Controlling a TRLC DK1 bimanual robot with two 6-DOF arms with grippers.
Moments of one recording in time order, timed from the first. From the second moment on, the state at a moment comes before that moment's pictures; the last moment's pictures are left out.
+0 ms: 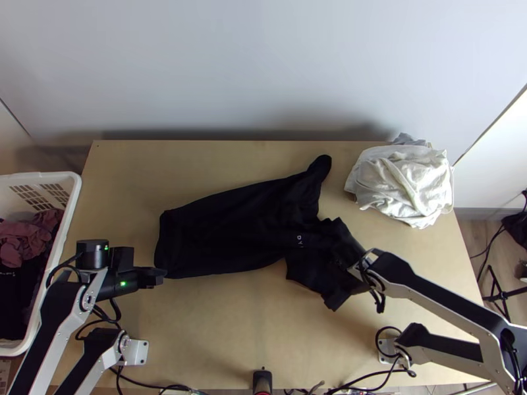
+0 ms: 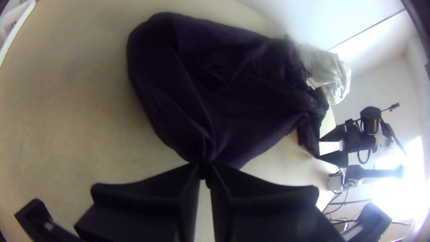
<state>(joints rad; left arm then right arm) -0.01 0.73 0.55 -0.82 0.48 -0.15 0.71 1.24 0.65 -0.76 -0.08 0.01</state>
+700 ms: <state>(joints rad) -0.01 0.72 0.55 -0.82 0.47 -0.15 0.72 1.25 0.64 -0.72 -0.06 0.01</state>
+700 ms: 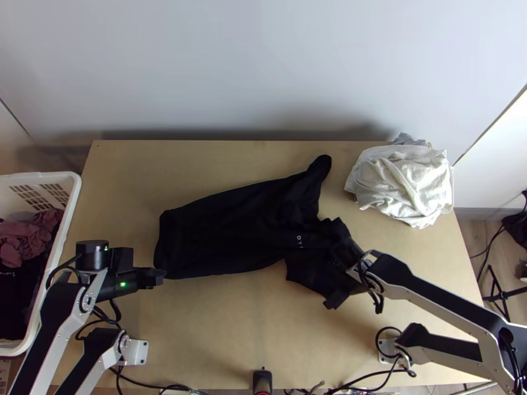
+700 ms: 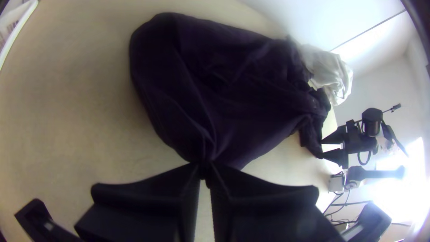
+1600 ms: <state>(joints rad) 0.03 0.74 0.67 -0.87 0.49 -0.12 0.70 1.20 0.80 -0.75 0.01 -0.03</state>
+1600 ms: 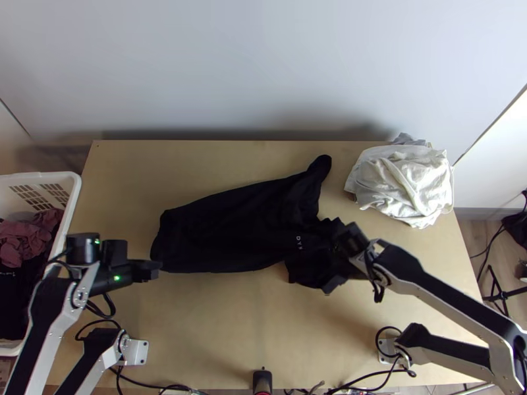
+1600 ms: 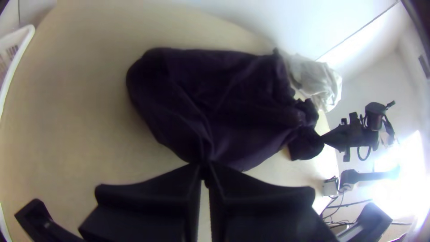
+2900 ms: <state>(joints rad) 0.21 1.36 1.55 -0.44 0.24 -0.70 0.38 1.69 2.09 -0.72 0.14 0.14</state>
